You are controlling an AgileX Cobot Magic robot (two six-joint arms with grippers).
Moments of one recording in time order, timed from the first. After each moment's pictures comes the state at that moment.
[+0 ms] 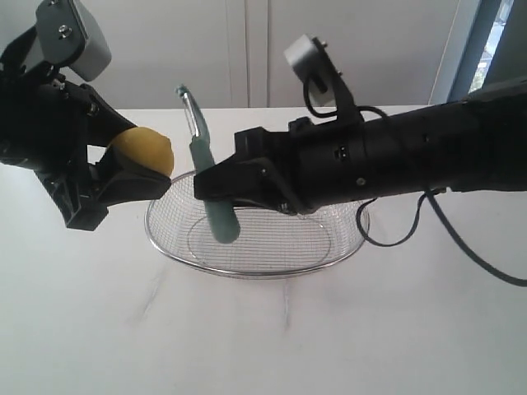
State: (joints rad) left arm -0.43 1.20 -0.96 -0.73 0.70 1.21; right arm 0.46 1.49 -0.91 1.52 0.86 -1.02
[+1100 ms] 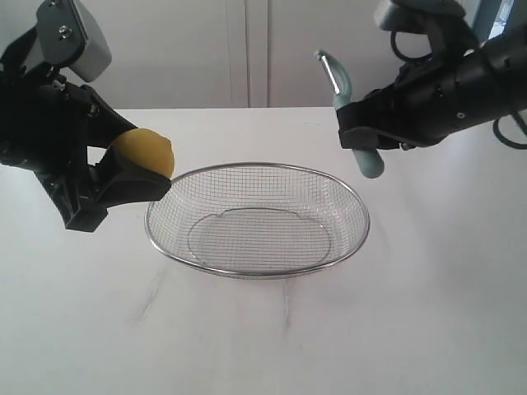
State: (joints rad) left arm -0.43 1.20 -0.96 -0.73 0.71 1.21; right arm 0.25 1.45 -1.10 0.63 0.66 -0.54
